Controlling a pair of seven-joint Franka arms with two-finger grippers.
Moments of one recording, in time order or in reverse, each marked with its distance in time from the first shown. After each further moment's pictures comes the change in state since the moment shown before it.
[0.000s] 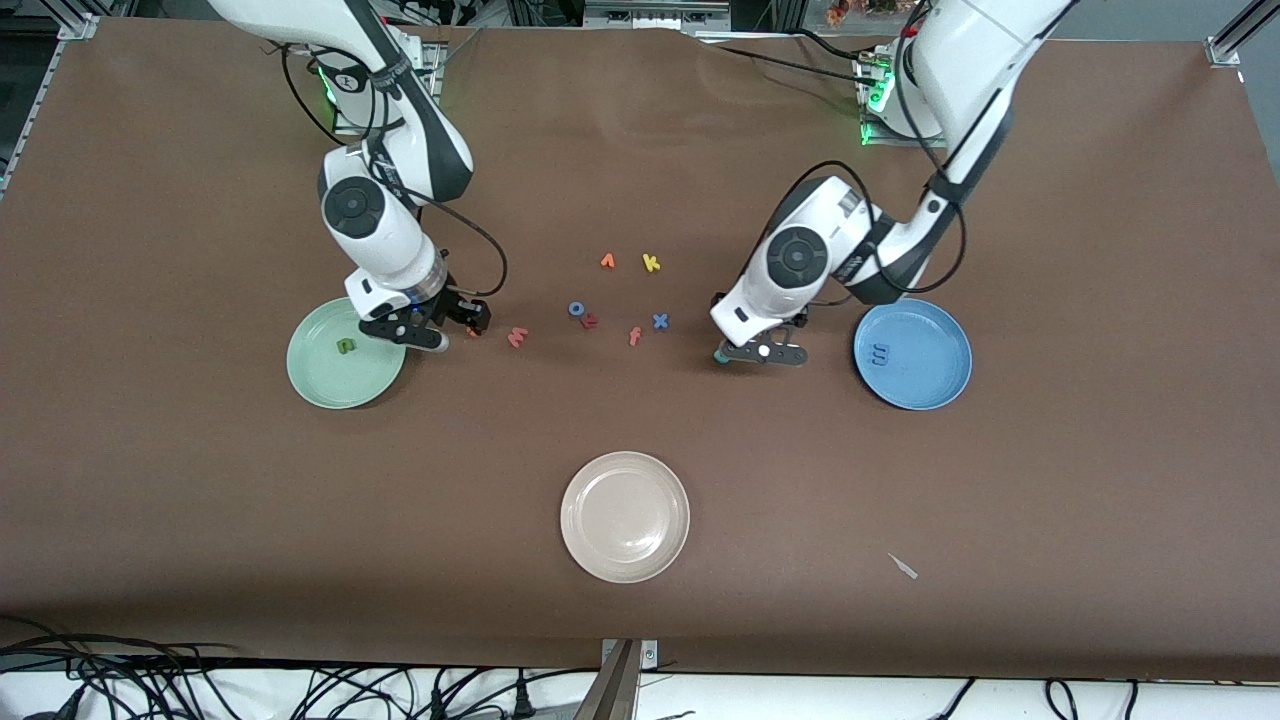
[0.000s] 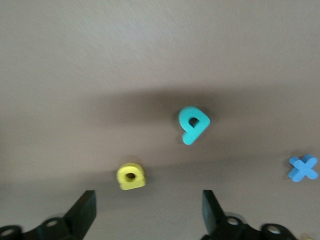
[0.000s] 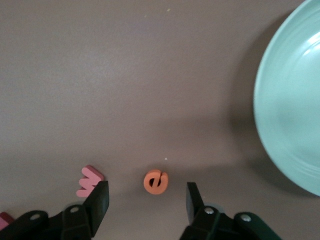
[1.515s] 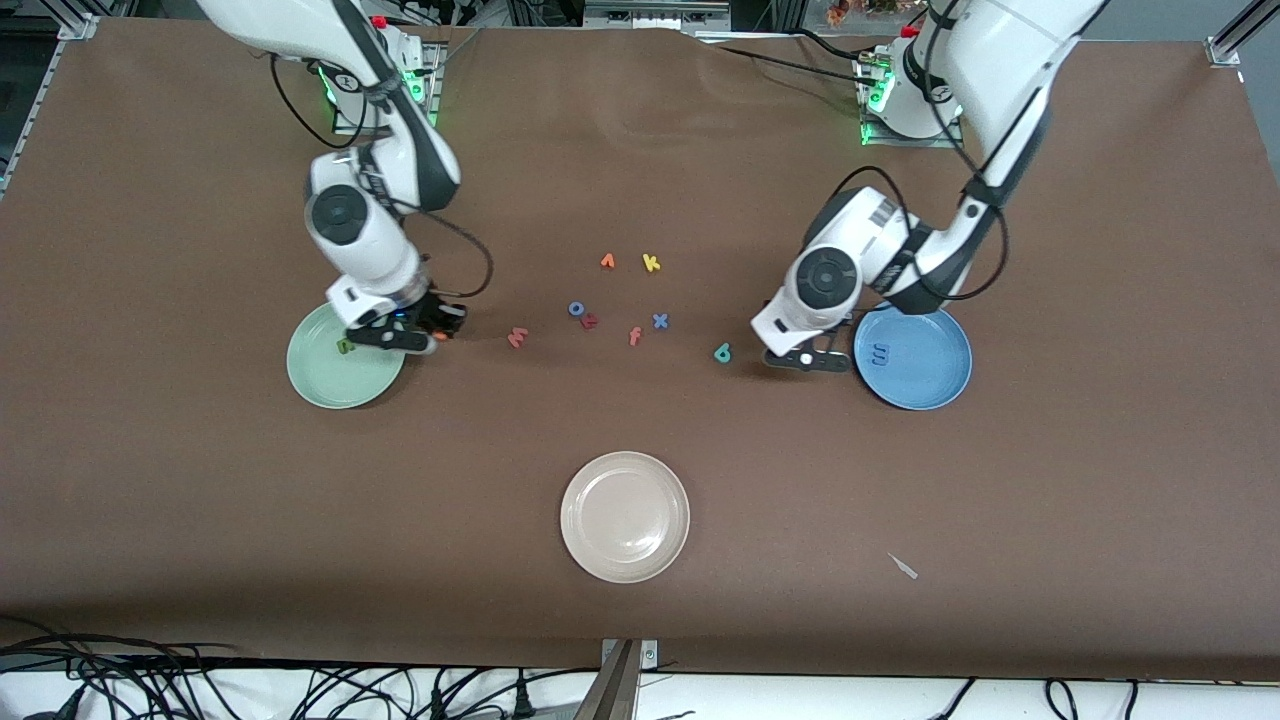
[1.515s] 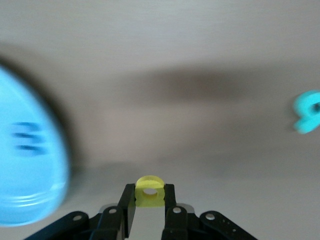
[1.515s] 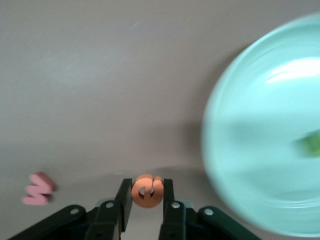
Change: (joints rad) left arm 0.146 -0.086 0.015 -0.018 0.056 -0.227 0.173; right arm 0.024 -0.067 -0.172 -0.011 -0.006 -0.104 -0.283
